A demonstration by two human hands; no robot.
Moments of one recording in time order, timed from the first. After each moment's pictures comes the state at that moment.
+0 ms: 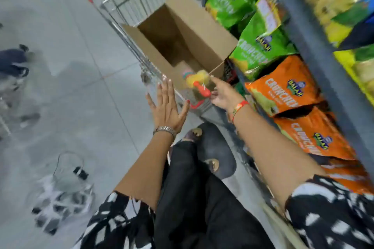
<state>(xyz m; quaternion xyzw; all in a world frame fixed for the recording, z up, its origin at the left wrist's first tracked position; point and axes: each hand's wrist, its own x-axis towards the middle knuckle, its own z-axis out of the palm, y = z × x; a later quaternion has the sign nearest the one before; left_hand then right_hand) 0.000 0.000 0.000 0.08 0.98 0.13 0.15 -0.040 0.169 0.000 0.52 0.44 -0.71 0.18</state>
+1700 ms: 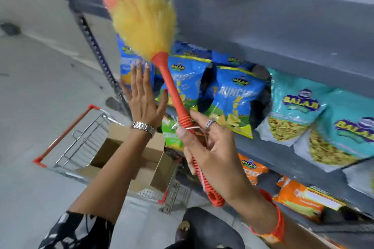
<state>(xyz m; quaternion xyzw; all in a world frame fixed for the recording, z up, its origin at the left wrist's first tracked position) -0.075 0.201 0.292 0.39 0.79 0.30 -0.37 0.148 0.193 0.383 0.20 0.65 -0.68 -0.25</state>
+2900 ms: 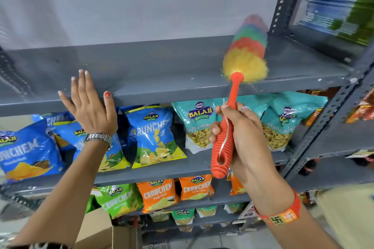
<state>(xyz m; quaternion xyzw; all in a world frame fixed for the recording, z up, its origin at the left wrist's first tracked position) -0.038 0.345 0.369 0.50 0.68 0.44 -0.32 0.249 0.249 0.455 0.34 0.27 -0.68 -0.60</state>
